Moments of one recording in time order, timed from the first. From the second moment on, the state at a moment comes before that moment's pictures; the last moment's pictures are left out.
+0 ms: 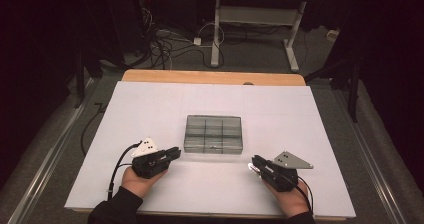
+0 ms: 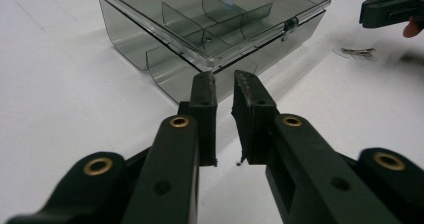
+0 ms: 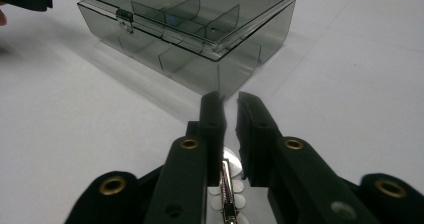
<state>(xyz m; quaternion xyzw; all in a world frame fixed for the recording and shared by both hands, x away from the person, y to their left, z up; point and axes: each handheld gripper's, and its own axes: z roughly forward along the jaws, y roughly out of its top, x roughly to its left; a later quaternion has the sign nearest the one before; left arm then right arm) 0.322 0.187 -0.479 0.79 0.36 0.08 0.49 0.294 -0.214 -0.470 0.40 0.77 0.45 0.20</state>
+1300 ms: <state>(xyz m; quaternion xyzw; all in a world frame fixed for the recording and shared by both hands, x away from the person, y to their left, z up) 0.356 0.196 -0.476 0.76 0.40 0.08 0.50 0.344 -0.203 -0.464 0.41 0.78 0.44 0.18</state>
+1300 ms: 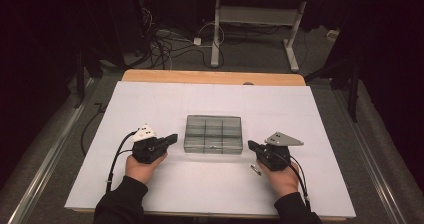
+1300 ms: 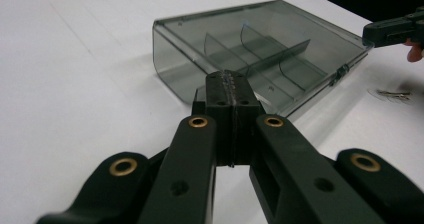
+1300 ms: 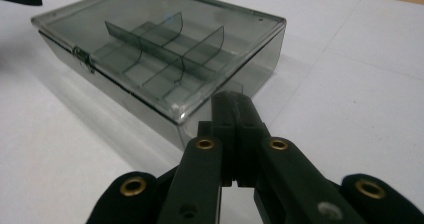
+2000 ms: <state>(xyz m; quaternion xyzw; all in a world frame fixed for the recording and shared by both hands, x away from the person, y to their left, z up) 0.350 0.187 -0.482 0.79 0.38 0.07 0.47 0.333 -0.198 -0.474 0.39 0.80 0.42 0.17</state>
